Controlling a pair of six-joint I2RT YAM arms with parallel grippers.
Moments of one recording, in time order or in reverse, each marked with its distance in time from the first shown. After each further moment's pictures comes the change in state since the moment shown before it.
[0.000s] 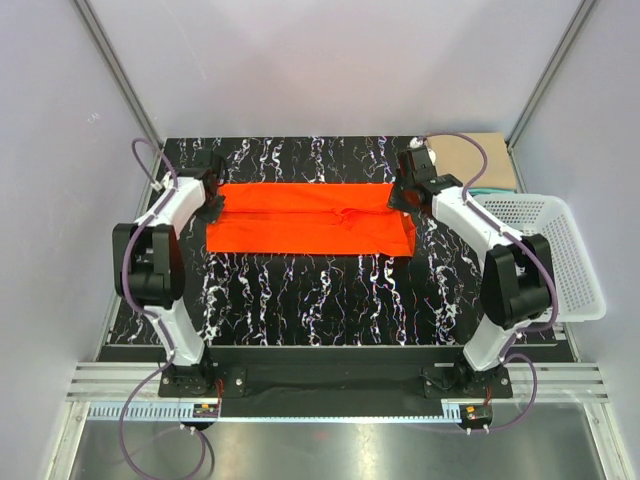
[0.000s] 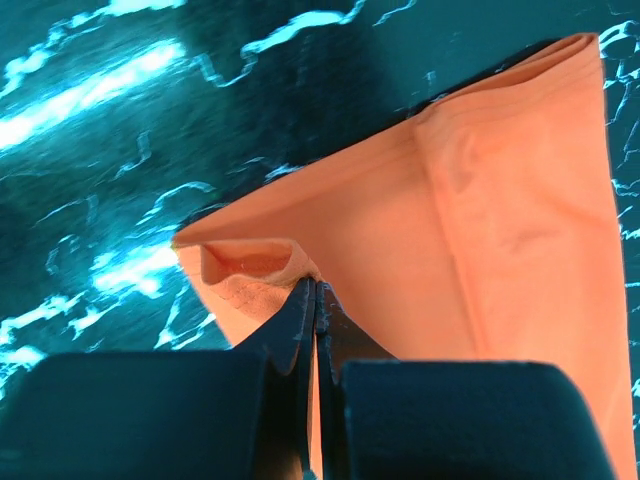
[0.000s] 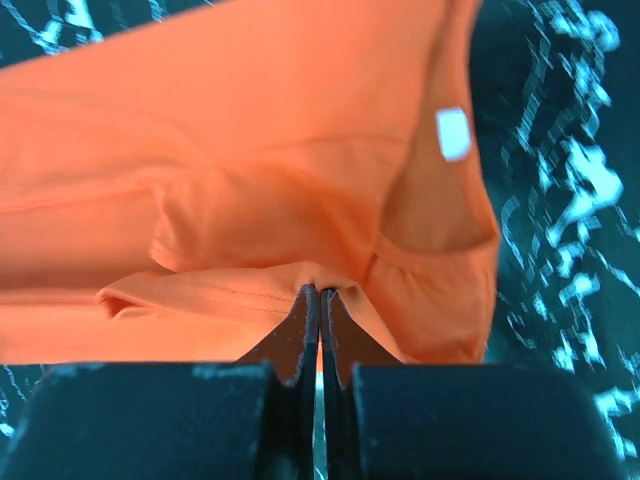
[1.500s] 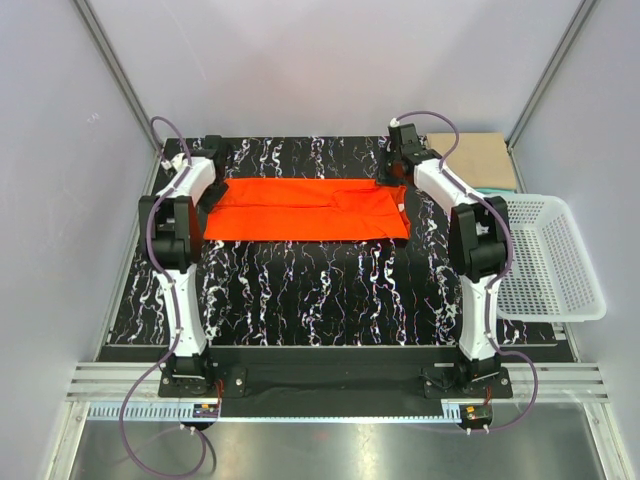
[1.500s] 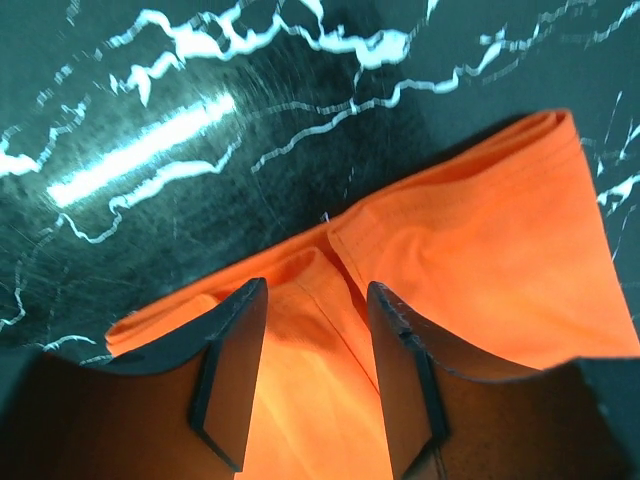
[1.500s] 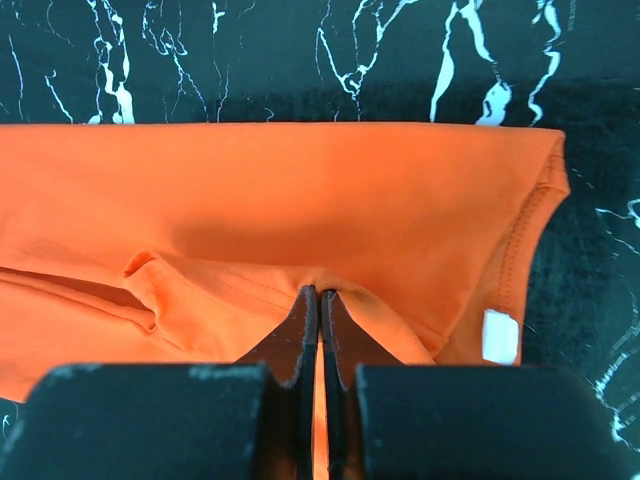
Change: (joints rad) left arm 0.027 0.428 0.455 -0.084 -0.107 0.108; right arm -0.067 0.454 0.460 0.042 -0.185 -0.183
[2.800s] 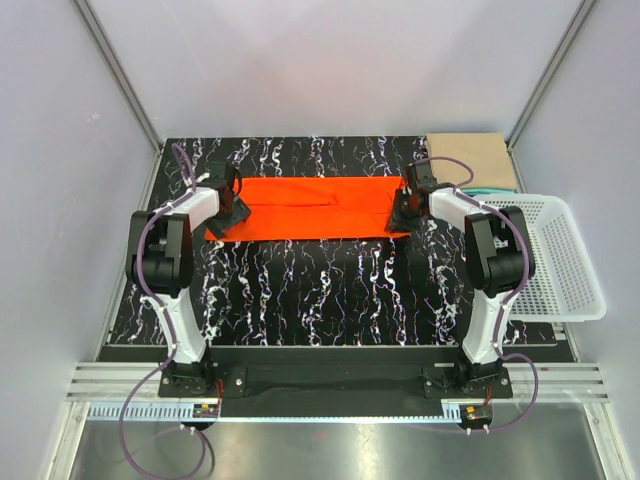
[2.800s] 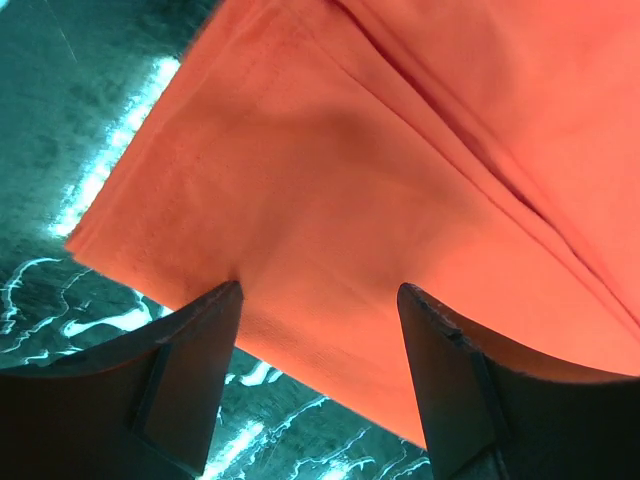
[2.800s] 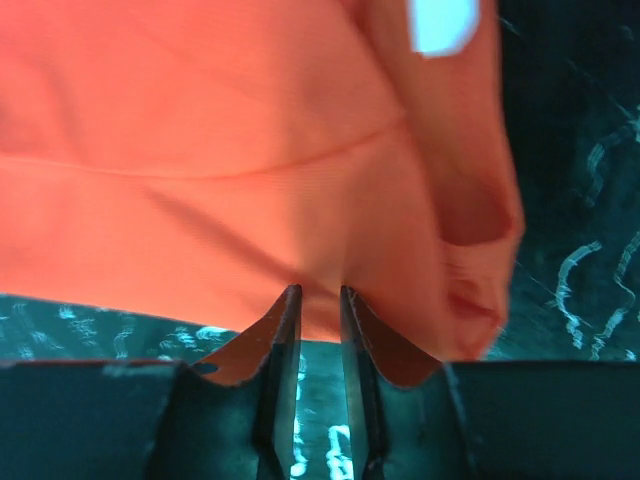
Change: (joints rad) left arm -0.064 -0.283 -0.521 0.352 0.278 0.285; right arm -0.055 -0.182 -0.454 0.031 -0.133 0.098
